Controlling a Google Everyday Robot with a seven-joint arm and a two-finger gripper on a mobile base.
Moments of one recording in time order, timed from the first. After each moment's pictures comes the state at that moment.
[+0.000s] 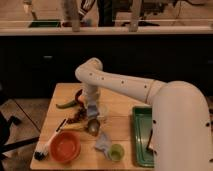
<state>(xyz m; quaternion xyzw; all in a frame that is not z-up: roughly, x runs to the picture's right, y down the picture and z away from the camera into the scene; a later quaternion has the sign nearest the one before) -0.073 0.099 0.805 -0.23 -0.29 -0.68 0.64</state>
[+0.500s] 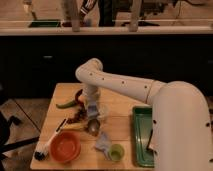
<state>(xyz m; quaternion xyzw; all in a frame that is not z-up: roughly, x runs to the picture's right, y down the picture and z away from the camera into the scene) -0.071 0.099 0.805 -0.23 -0.29 -0.68 0.64</state>
